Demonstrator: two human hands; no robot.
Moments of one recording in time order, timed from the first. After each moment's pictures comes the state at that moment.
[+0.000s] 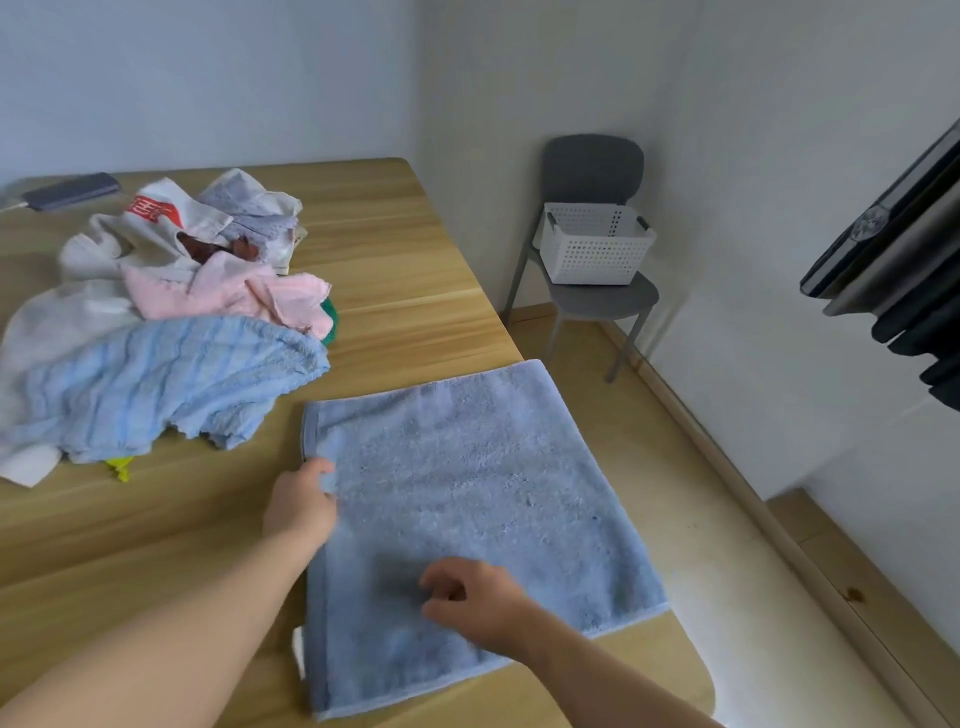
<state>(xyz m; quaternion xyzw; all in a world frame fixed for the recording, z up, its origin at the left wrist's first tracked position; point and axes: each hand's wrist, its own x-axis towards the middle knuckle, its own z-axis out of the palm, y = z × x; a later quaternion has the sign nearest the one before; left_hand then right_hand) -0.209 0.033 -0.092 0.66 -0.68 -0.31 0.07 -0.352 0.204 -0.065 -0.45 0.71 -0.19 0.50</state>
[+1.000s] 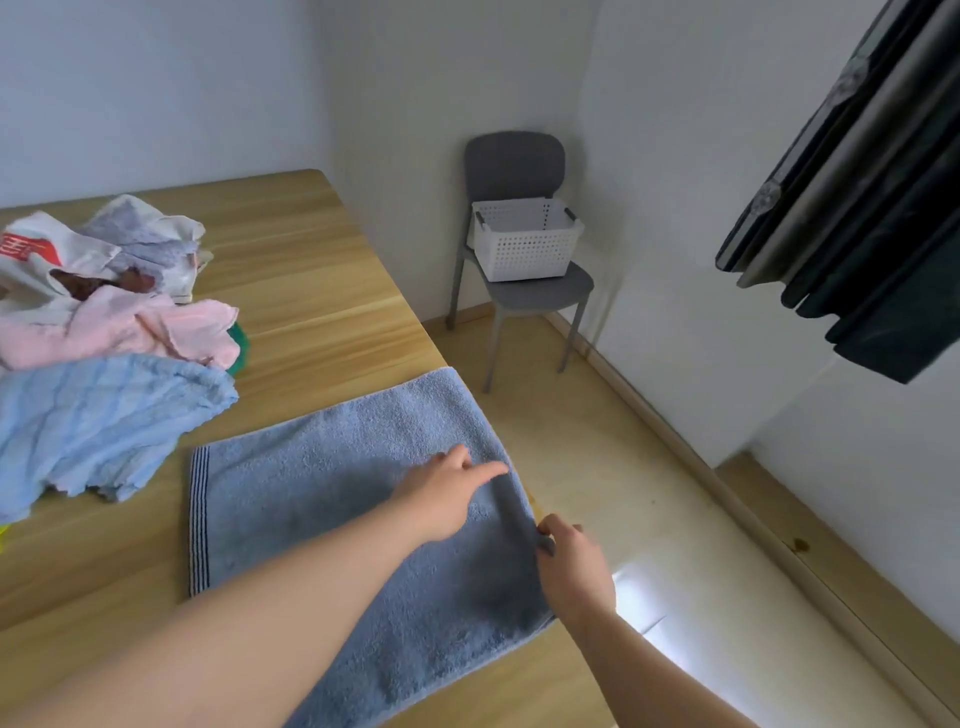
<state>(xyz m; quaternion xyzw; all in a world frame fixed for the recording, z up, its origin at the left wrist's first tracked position) -0.385 0.111 -0.044 0.26 -0.94 -0.17 -0.13 -0.466 0.265 -0.073 -0.27 0.91 -0.20 0.24</state>
